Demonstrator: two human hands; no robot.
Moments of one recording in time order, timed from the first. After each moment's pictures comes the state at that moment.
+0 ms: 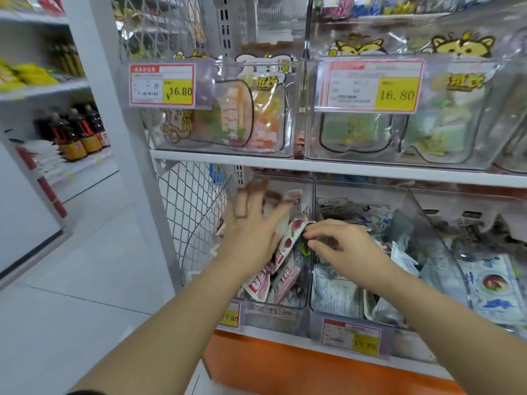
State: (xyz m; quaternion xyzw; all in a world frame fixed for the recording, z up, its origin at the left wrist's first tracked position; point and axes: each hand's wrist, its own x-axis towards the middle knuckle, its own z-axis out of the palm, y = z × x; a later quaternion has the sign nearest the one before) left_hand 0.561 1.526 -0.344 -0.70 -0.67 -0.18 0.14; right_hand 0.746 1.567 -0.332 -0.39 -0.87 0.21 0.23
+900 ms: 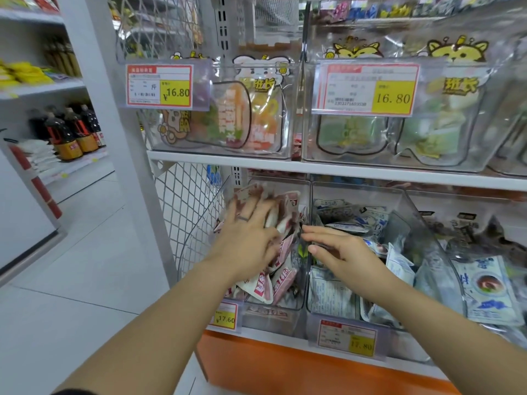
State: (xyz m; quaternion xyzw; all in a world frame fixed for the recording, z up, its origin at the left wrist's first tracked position) left_hand 0.553 1.523 -0.343 -0.75 -0.64 -0.09 0.13; right_hand 0.753 1.568 -0.350 -0.36 -0.86 0.26 0.26
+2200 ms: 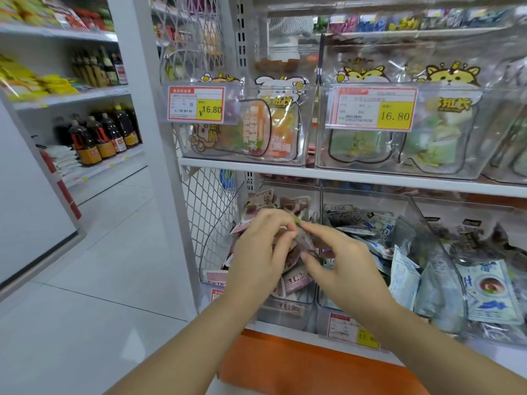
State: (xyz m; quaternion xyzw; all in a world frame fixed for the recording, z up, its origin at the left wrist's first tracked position) left_hand 0.583 1.465 -0.325 -0.66 -0.54 -0.53 -0.01; right_hand 0.730 1.502 -0.322 -0.36 -0.85 0.16 0.36
